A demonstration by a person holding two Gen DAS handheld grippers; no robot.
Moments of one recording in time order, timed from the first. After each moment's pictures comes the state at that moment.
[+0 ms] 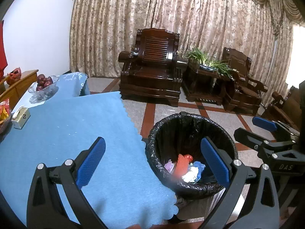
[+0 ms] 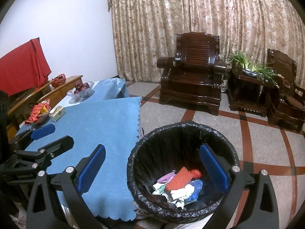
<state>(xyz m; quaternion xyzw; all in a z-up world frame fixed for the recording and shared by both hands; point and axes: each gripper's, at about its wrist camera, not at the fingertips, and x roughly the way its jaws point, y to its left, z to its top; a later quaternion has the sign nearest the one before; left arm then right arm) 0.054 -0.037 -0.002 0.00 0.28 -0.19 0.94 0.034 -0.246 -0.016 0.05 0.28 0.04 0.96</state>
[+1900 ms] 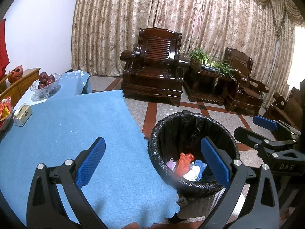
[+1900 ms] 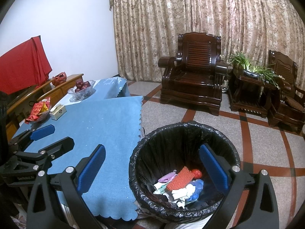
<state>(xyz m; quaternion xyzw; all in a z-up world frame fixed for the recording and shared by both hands) 0.052 -0.029 0.003 -0.01 0.28 -0.19 0.94 0.032 -0.239 -0.011 0.05 0.28 0.04 0.96</state>
